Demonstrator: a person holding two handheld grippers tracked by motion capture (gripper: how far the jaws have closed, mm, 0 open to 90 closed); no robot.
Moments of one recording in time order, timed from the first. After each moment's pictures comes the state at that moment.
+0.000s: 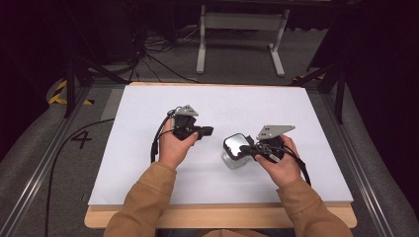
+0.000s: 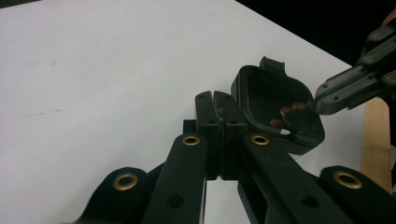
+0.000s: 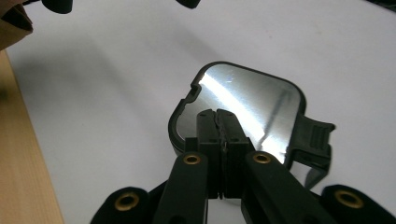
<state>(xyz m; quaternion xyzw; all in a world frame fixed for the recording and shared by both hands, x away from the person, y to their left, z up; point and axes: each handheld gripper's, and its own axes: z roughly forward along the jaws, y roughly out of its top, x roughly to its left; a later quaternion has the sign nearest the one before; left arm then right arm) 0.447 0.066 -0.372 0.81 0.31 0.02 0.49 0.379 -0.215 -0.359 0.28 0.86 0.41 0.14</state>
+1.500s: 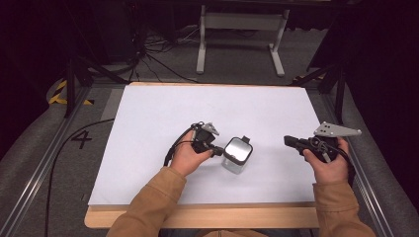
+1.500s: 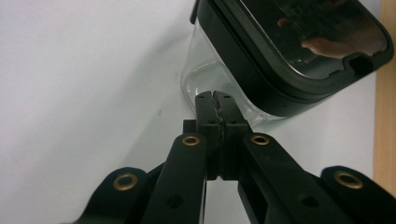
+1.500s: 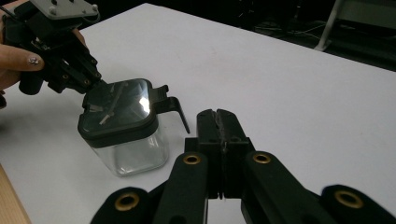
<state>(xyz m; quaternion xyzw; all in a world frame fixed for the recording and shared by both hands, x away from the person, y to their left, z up) 0.438 0.022 -0.410 0.89 0.23 -0.02 0.39 0.361 -0.327 -0.335 0.37 0.78 0.46 0.20</state>
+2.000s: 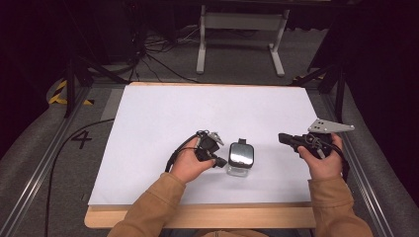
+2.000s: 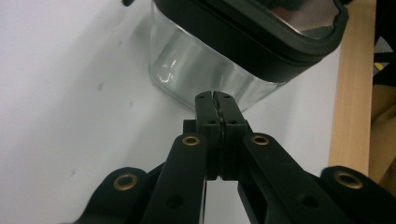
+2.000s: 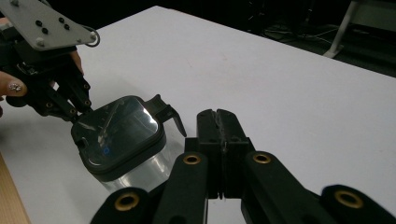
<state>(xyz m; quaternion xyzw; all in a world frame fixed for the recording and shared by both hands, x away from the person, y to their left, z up) 0.417 0.010 -0.412 0.91 0.20 -0.06 0.35 0.371 -0.316 -0.334 0.35 0.79 0.47 0.19</state>
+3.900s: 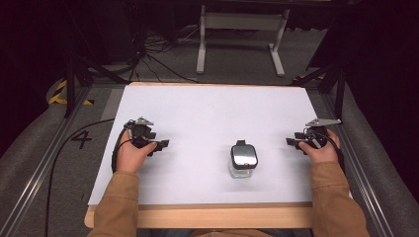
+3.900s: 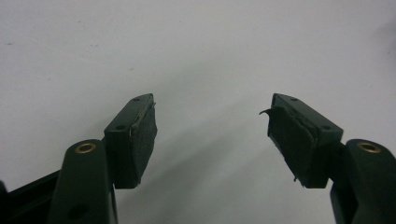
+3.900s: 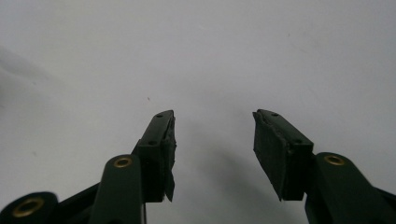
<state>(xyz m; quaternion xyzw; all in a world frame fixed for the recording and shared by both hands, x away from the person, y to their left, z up) 0.451 0.191 -0.427 0.80 0.45 0.09 0.38 0.447 -0.381 -0.419 0.46 0.80 0.33 0.19</state>
